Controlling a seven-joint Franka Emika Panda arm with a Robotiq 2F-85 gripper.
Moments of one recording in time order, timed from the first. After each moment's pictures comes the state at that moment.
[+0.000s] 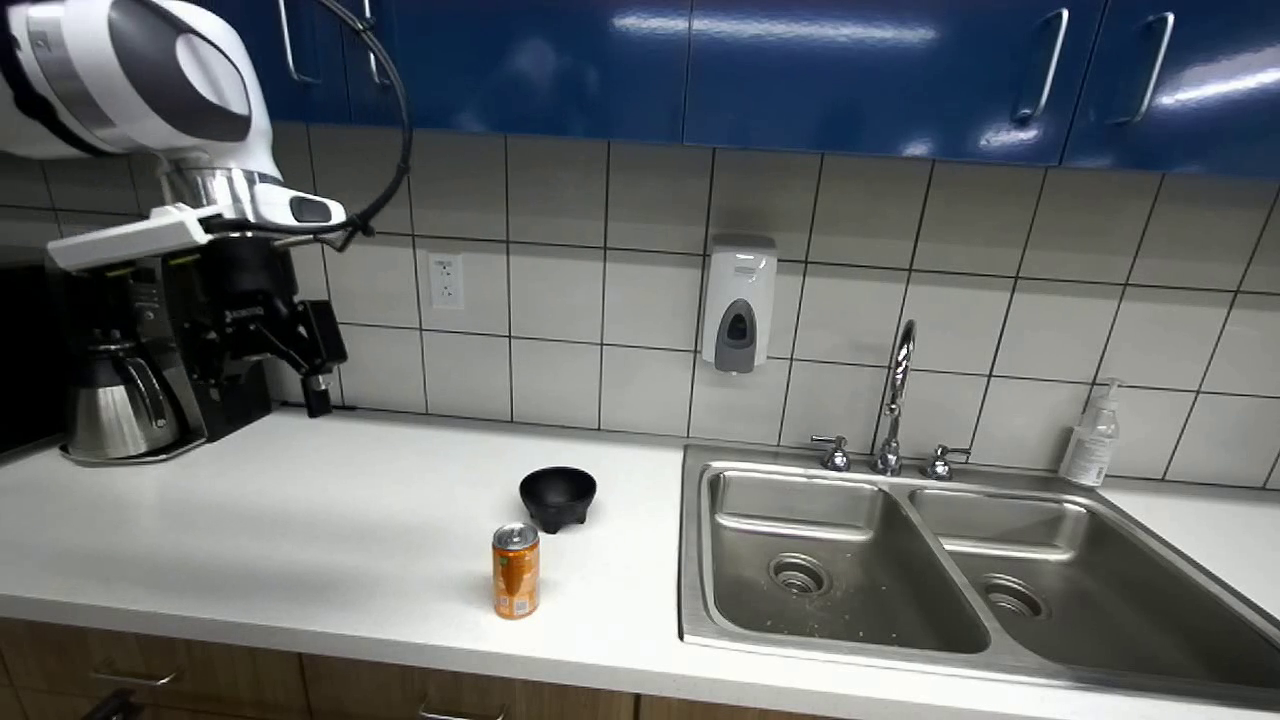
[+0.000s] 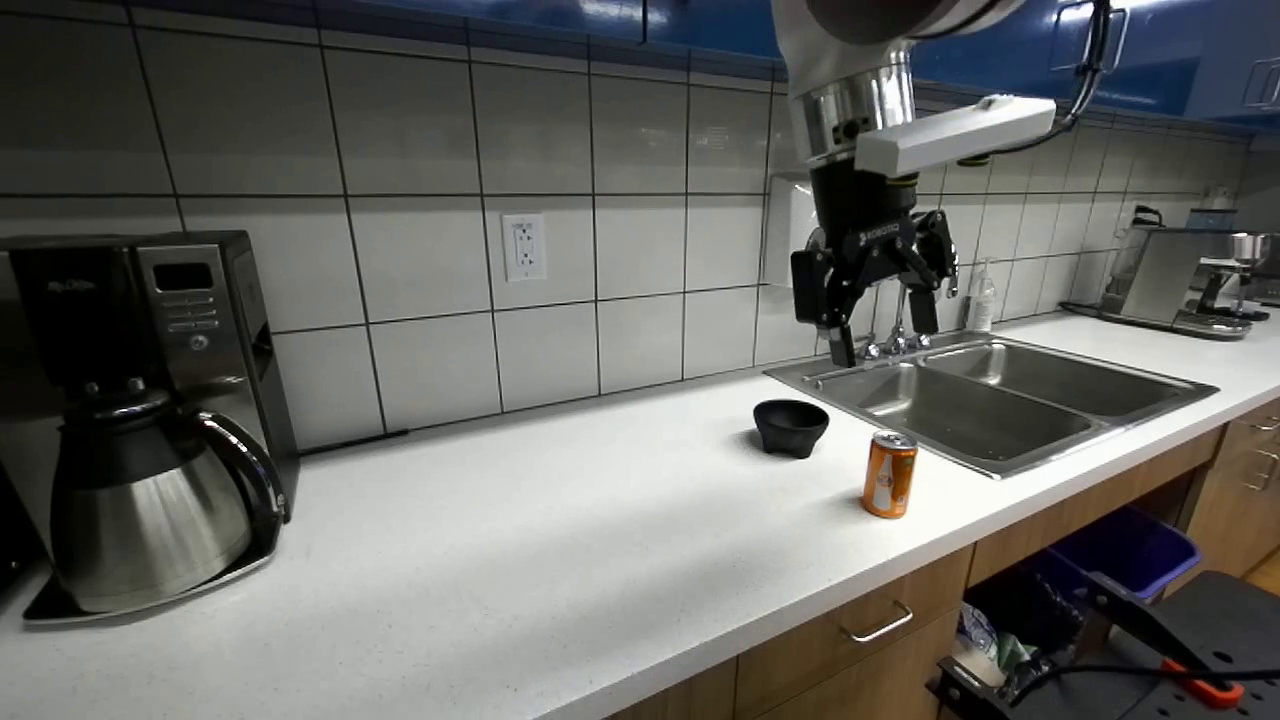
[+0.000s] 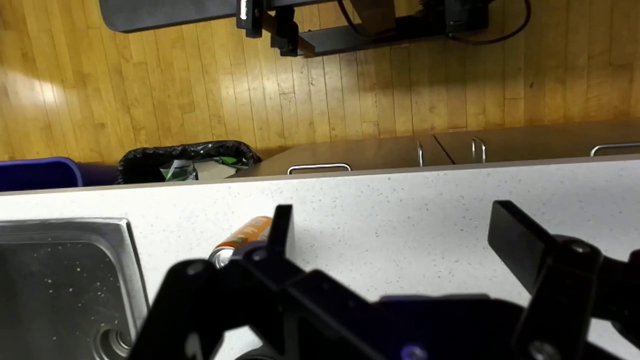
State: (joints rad) arm 0.01 -0.35 0.14 -2.62 -0.17 2.09 0.28
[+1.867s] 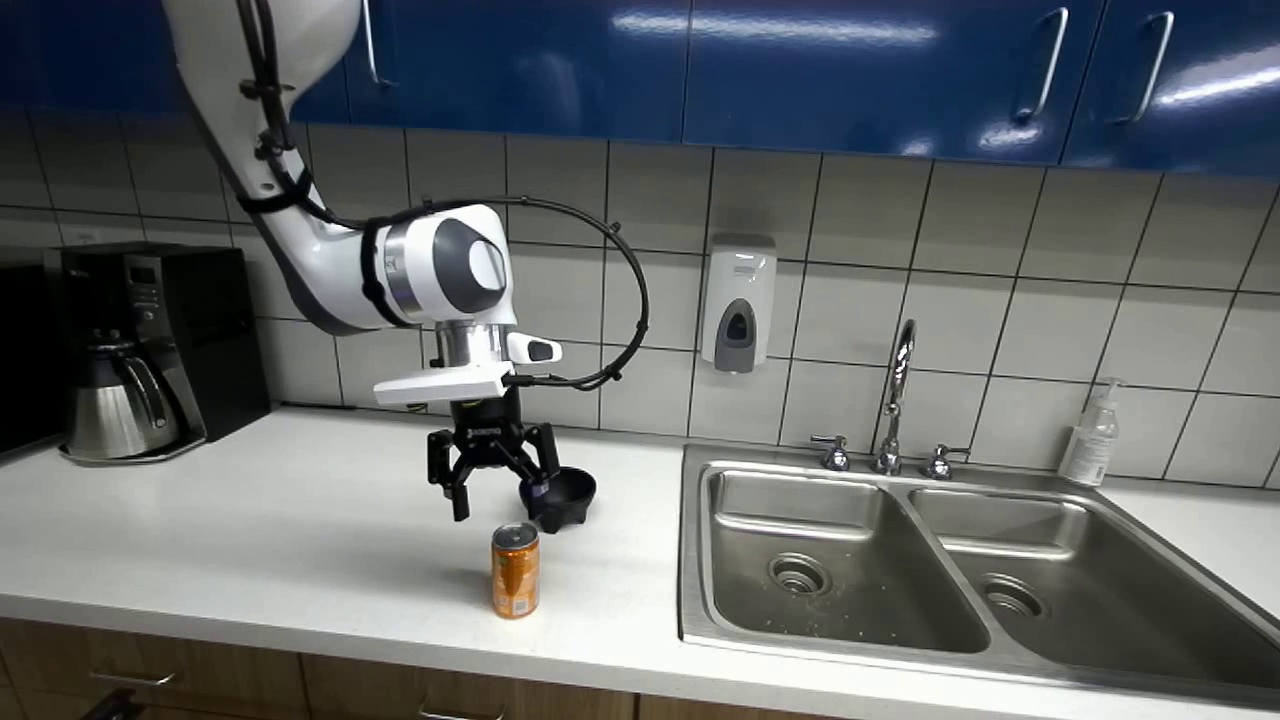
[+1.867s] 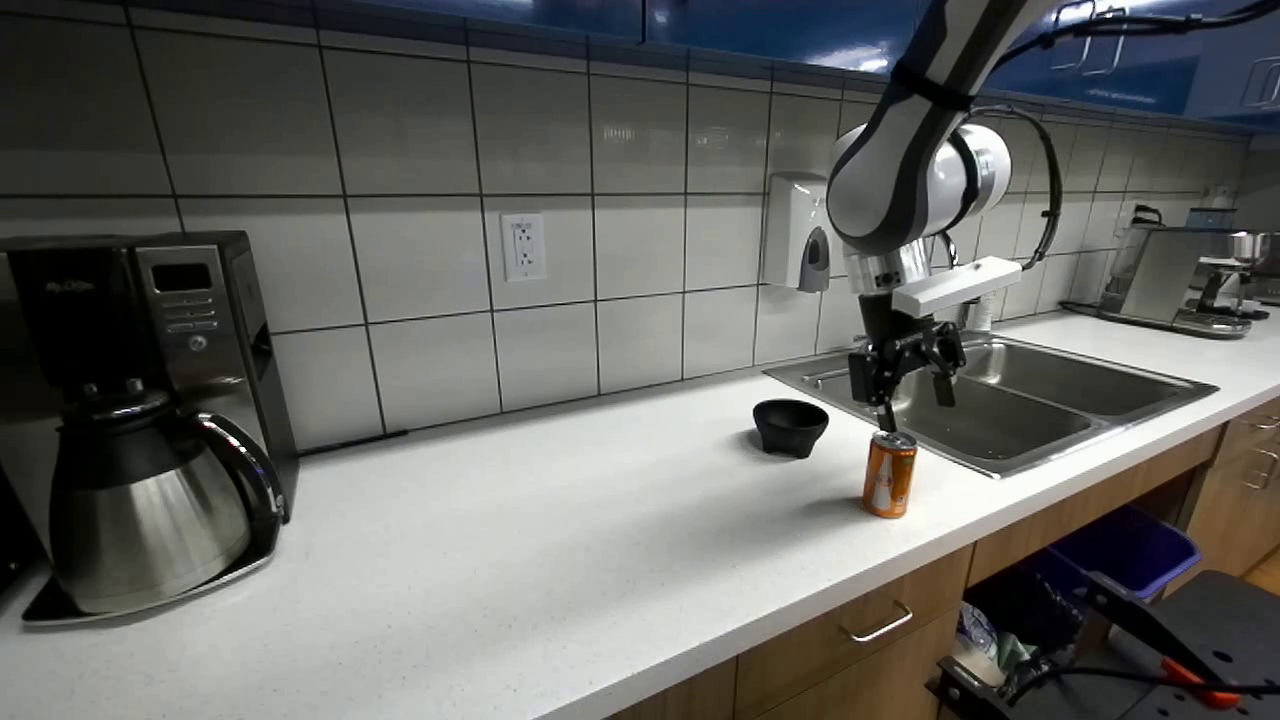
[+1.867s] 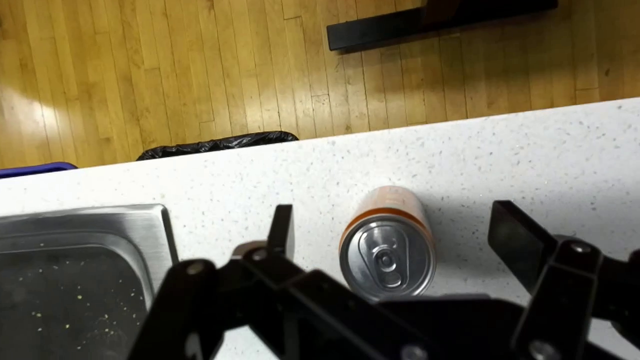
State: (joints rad) arm -0.12 0.25 -0.15 -2.34 -0.31 2.37 0.05
